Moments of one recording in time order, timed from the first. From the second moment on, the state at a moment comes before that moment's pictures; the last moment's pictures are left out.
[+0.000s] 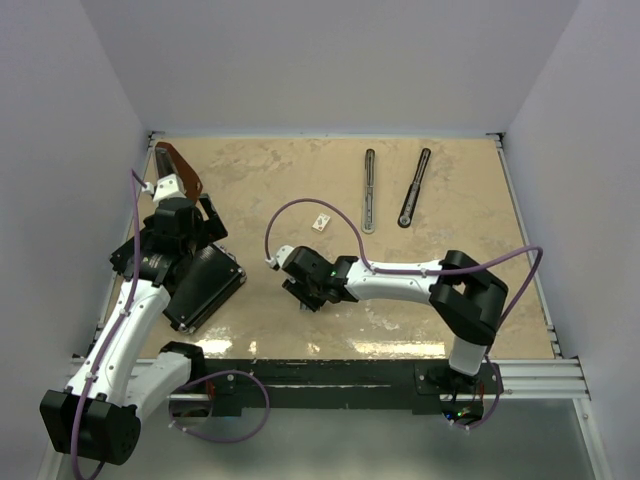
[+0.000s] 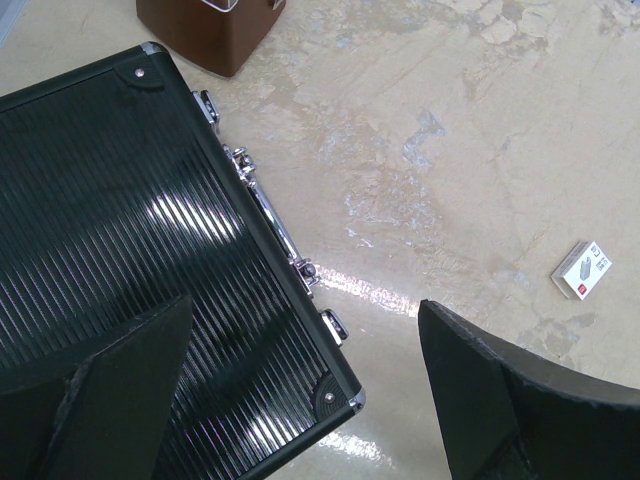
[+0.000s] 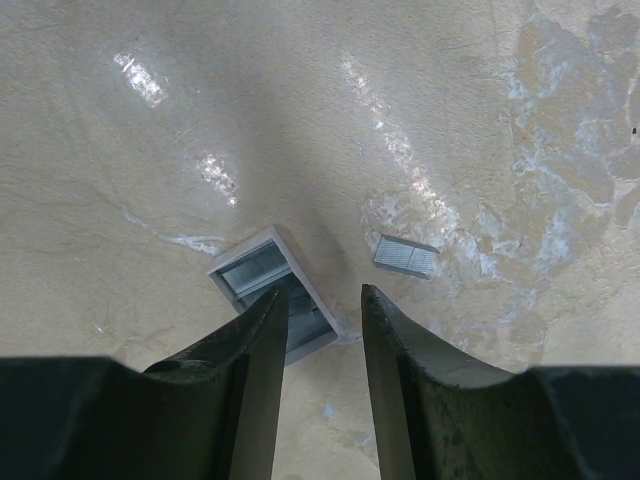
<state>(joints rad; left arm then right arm) -0.18 0.92 0.84 -0.51 -0.32 -0.47 1.10 1.79 1.13 -0.38 0.17 0.09</state>
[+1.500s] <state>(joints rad) -0.18 0.92 0.84 -0.51 -0.32 -0.47 1.10 1.72 1.08 -0.41 0.19 0.20</state>
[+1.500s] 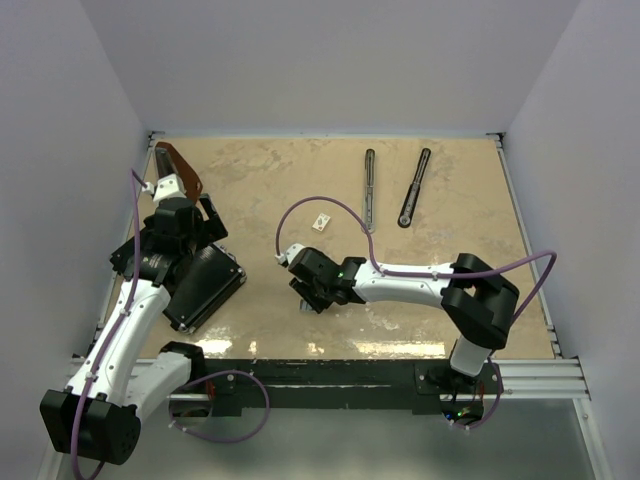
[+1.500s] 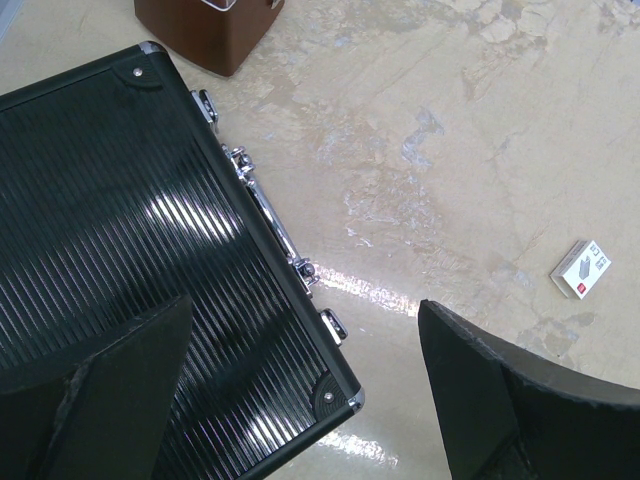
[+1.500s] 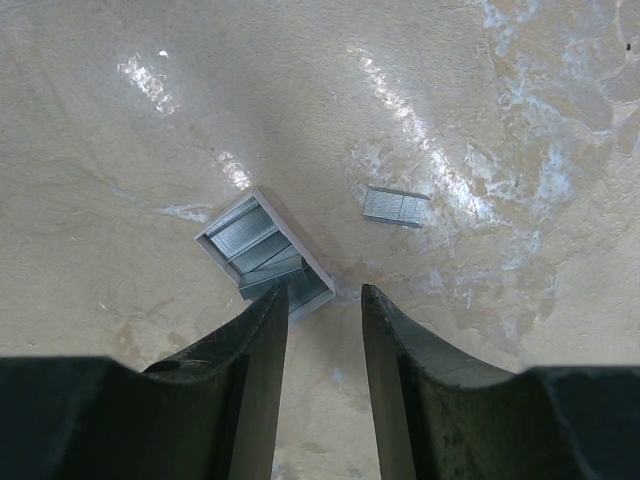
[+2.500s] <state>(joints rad) -0.18 0.93 0.84 -0.51 -0.32 -0.47 1.08 1.72 1.07 -0.39 0.19 0.21</state>
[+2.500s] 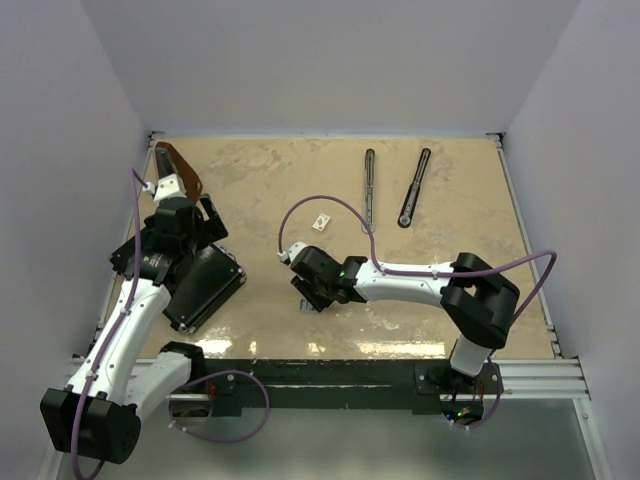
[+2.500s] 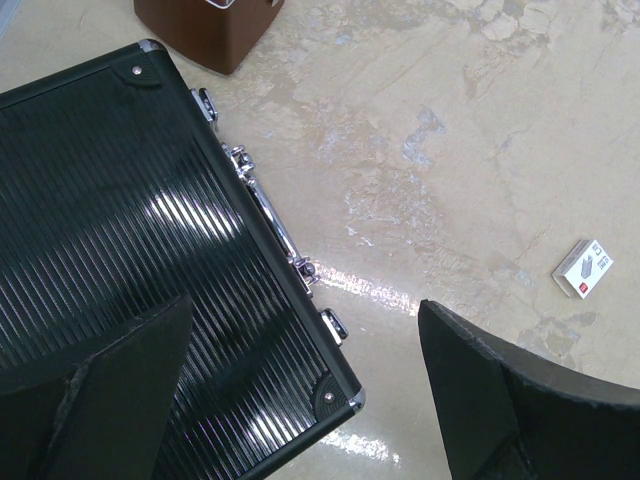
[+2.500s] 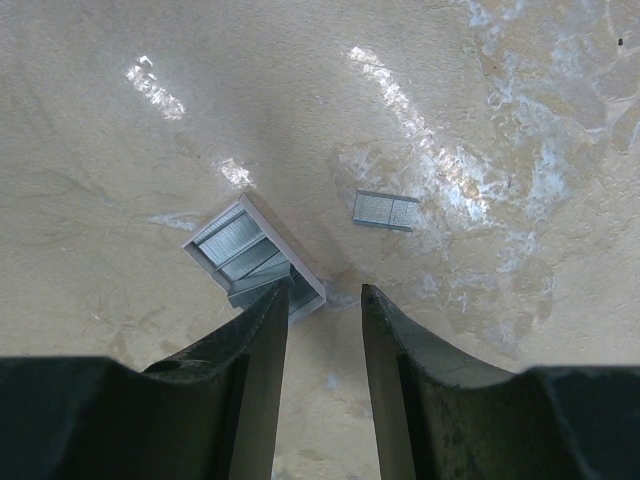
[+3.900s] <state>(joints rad) -0.18 0.93 0.84 -0.51 -0.32 -0.47 1.08 1.73 1.07 -0.38 0.17 0.23</state>
